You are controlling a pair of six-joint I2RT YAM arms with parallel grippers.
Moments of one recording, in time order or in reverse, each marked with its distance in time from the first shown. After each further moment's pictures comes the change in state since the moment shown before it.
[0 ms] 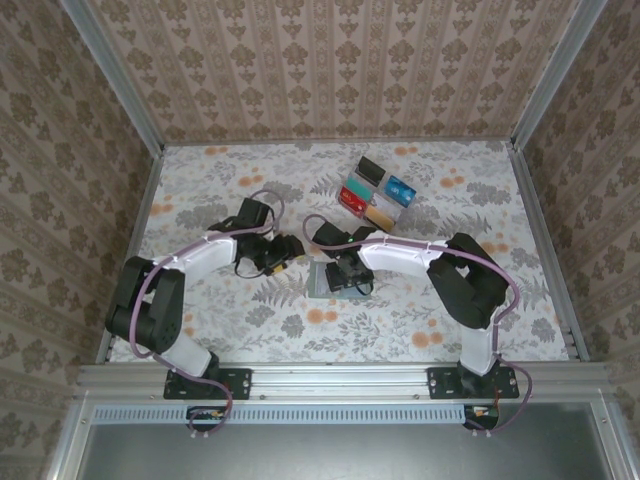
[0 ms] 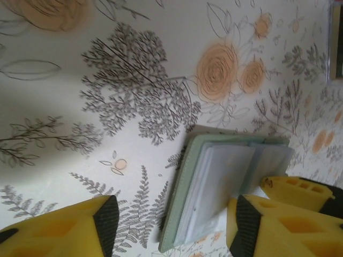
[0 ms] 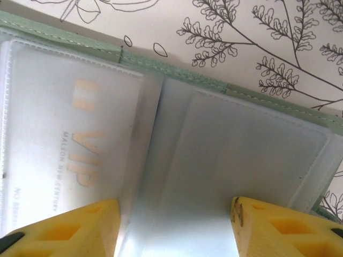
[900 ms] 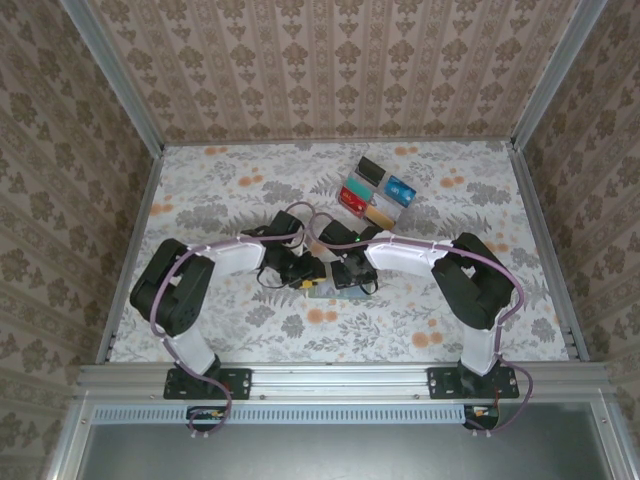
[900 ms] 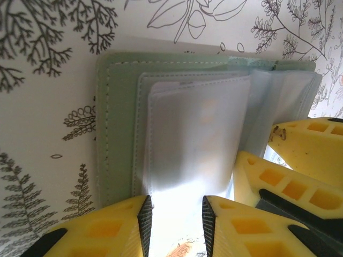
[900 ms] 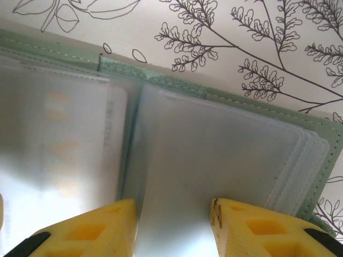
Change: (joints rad) left arm -0.175 0.160 0.018 0.073 0.101 -0.004; right arm -0.034 -0.026 -0.056 0.064 -0.042 0.000
